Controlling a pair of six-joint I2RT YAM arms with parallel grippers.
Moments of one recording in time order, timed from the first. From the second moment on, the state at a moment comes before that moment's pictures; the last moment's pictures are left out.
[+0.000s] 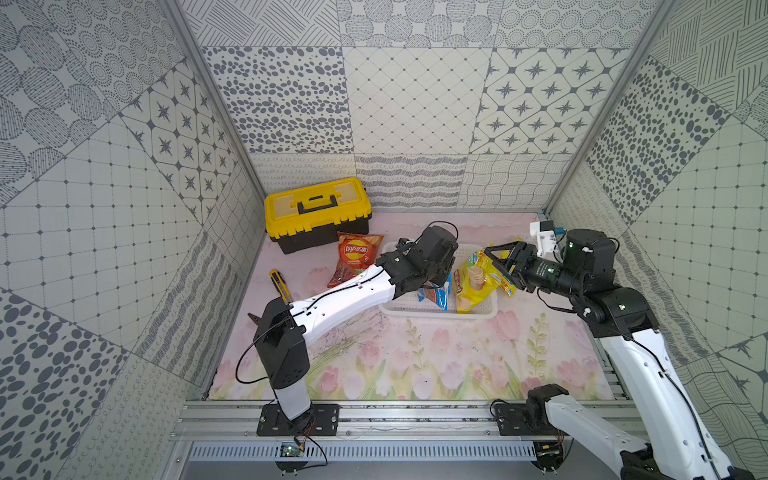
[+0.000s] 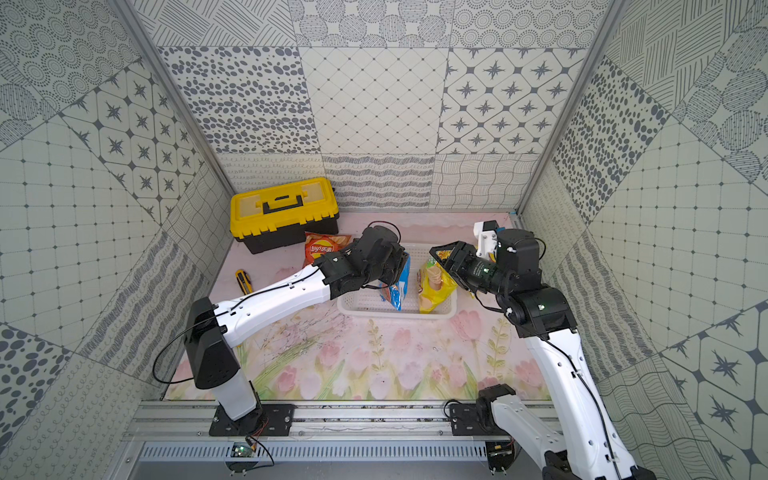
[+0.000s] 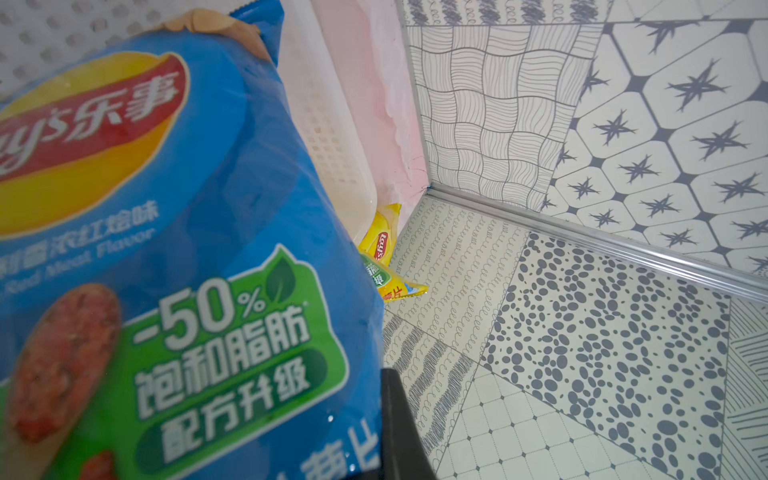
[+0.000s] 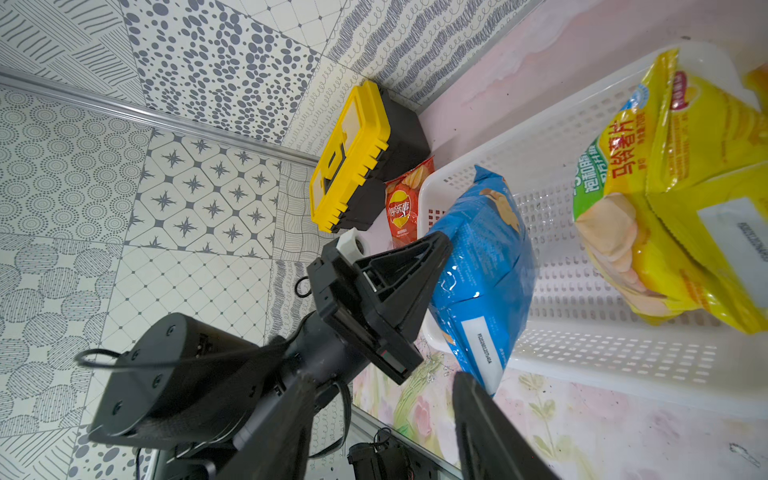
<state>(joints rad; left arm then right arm) -0.89 1.78 1.63 -0.43 -0.19 -1.81 0.23 0.95 1.26 -0.76 -0.48 0.92</state>
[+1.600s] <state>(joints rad) -0.78 1.64 1.75 -0.71 -0.12 -1.38 0.35 1.14 1.33 -0.97 -0.28 0.71</state>
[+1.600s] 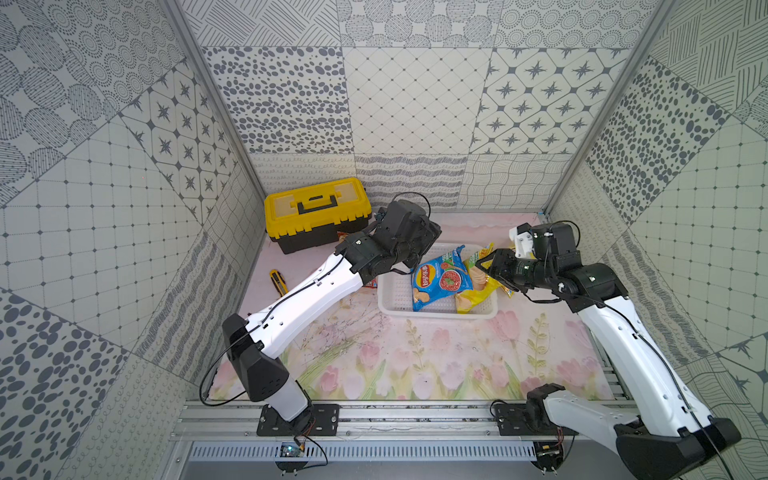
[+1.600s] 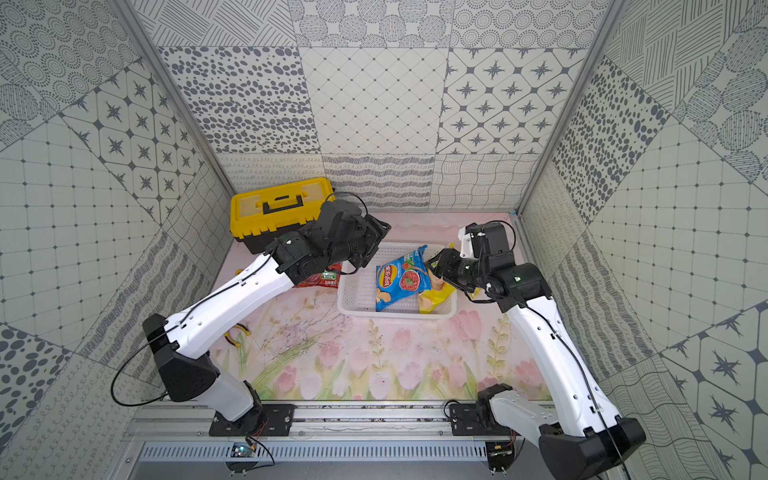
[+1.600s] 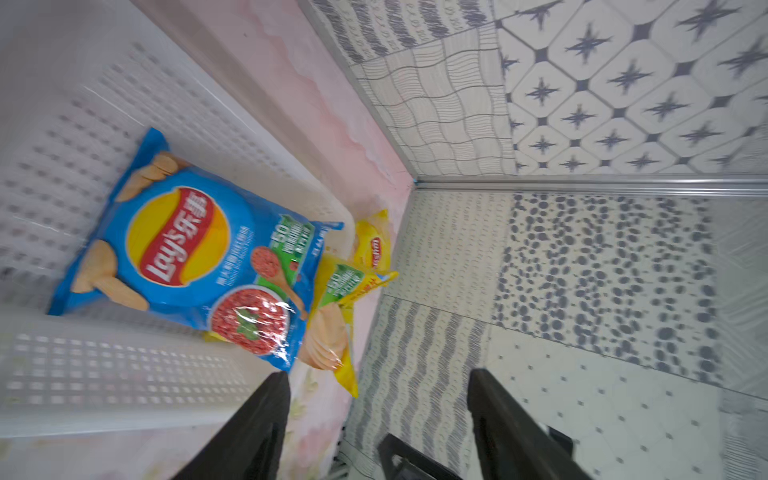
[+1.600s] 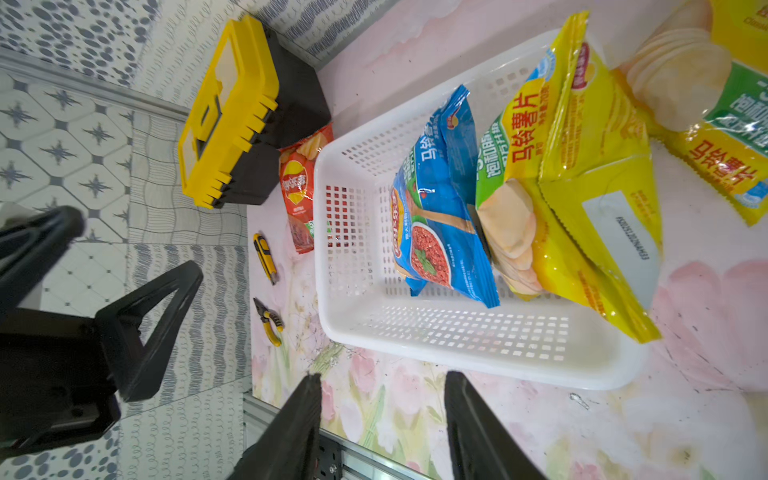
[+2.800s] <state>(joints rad) -0.64 2.11 1.80 -0.97 -0.06 -0.90 0.24 1.00 1.30 -0.96 -0.14 0.88</state>
